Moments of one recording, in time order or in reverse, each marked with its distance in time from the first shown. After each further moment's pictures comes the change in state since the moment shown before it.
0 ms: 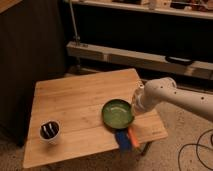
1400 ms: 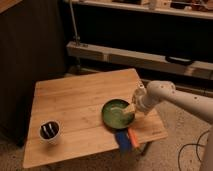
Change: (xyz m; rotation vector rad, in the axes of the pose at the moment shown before) arm -0.009 -0.016 0.050 -0.090 0.053 0.003
